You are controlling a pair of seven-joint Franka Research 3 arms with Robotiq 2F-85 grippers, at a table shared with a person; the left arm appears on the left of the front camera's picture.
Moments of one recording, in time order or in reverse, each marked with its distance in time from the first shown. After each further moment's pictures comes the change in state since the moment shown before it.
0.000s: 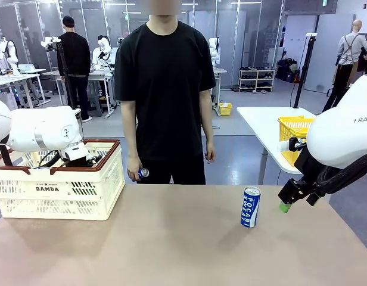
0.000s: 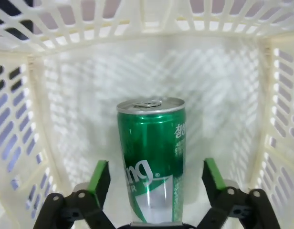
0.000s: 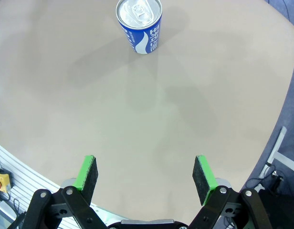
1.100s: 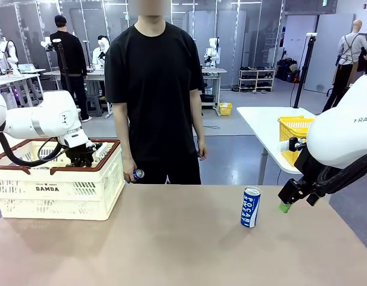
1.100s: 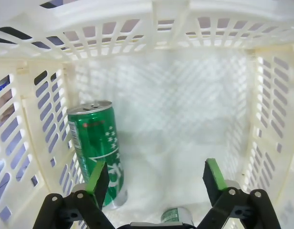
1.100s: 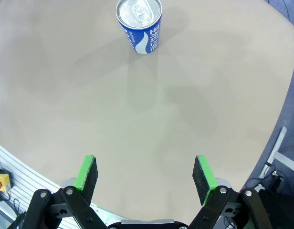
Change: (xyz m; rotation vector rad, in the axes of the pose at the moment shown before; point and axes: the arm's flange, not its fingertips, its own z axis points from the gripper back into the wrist) left arm 0.011 0.000 0.044 0.039 0.001 -0.013; right arm 0.000 0.000 0.000 0.000 0.000 0.000
